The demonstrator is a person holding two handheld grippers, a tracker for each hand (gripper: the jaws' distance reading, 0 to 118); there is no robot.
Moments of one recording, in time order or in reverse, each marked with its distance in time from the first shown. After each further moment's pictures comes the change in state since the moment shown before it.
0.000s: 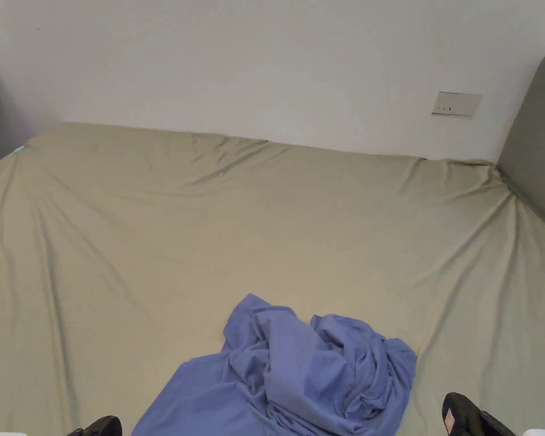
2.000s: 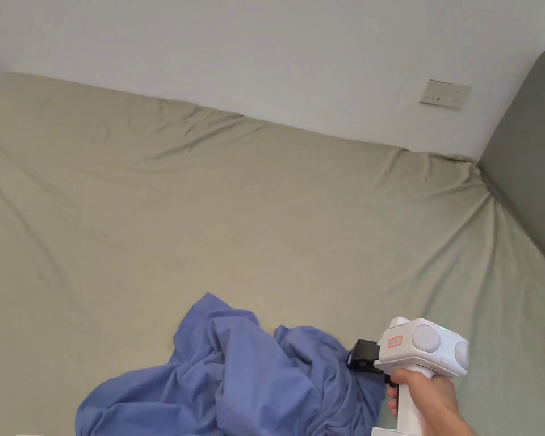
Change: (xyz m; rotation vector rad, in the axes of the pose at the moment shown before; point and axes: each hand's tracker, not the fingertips) left arm 0.035 -0.005 -0.138 -0.303 0.219 -0.149; right arm 0.142 -0.036 -0.421 -0.824 -0.049 -0.243
